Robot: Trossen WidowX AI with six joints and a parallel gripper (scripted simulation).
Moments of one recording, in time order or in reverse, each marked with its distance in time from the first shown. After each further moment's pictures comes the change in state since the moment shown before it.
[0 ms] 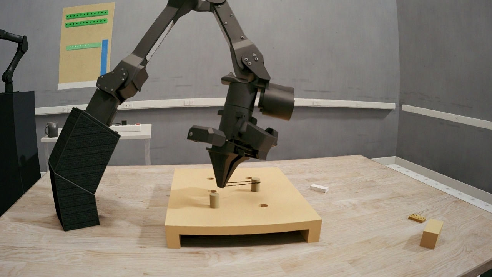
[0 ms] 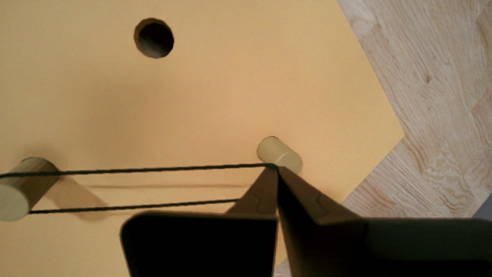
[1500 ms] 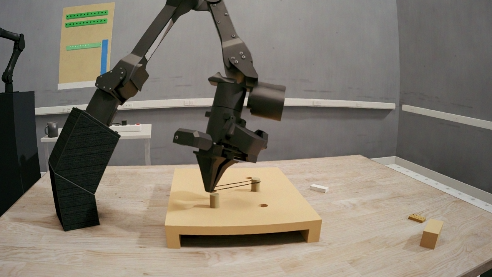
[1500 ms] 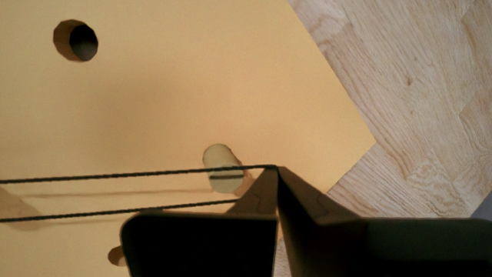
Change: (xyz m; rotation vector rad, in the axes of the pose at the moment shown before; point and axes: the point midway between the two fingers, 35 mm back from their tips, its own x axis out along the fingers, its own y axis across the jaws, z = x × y) arm 0.012 -0.035 0.002 -0.006 0.000 0.010
